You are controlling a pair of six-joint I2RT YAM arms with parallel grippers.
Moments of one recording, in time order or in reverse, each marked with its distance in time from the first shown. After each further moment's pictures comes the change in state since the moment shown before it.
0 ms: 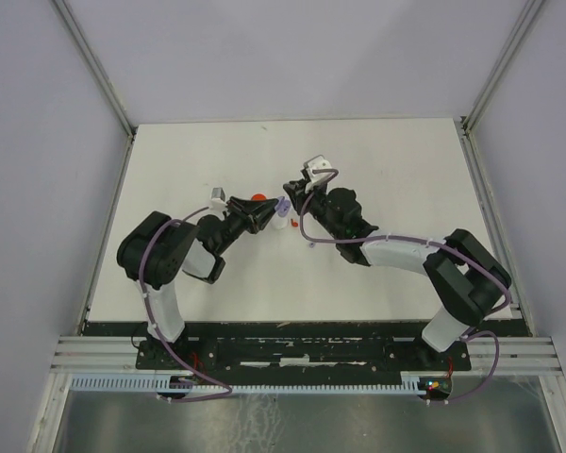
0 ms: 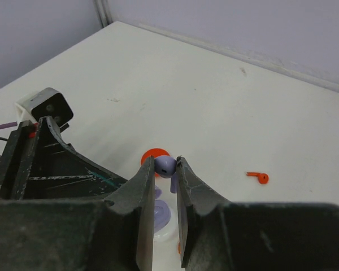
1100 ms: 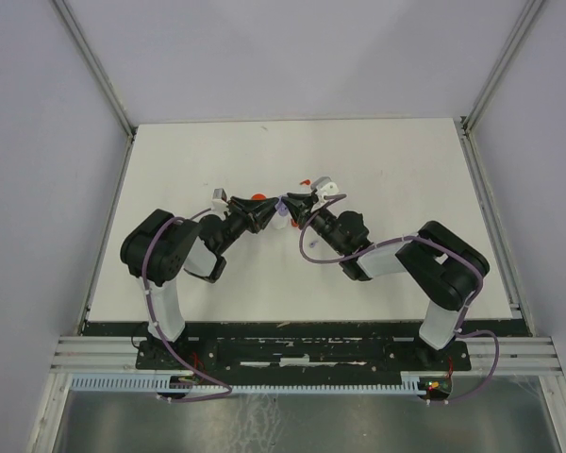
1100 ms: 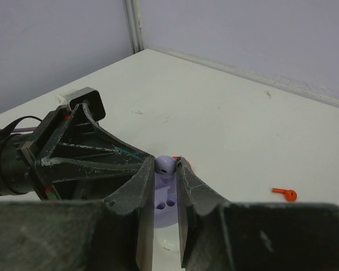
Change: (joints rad) left arm 0.000 0.043 0.018 0.022 0.002 -0.073; right arm 0.003 0.140 -0.211 0.550 -0.134 -0.002
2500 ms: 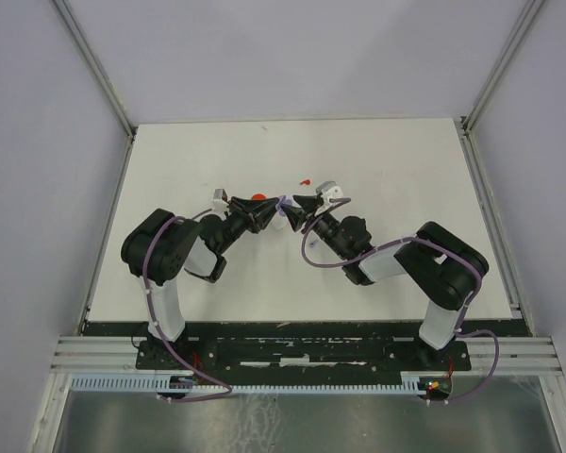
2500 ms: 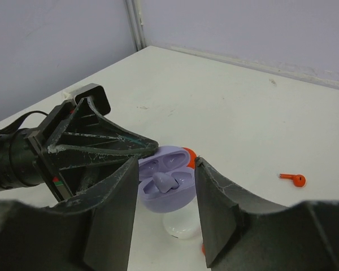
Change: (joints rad) left arm 0.001 0.006 0.004 0.002 0.005 -0.013; right arm 0.002 0.019 -0.058 0.058 0.008 0.061
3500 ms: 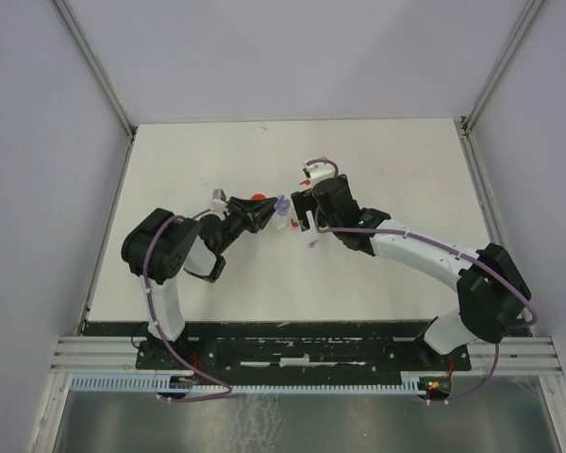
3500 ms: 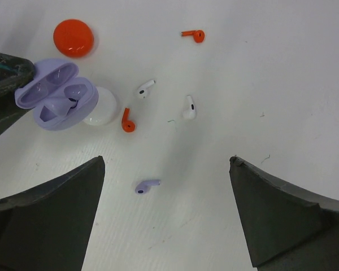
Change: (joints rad) left arm 0.011 0.011 0.000 0.000 0.000 0.000; right arm 0.022 -0.294 0.418 -1.451 0.383 0.050
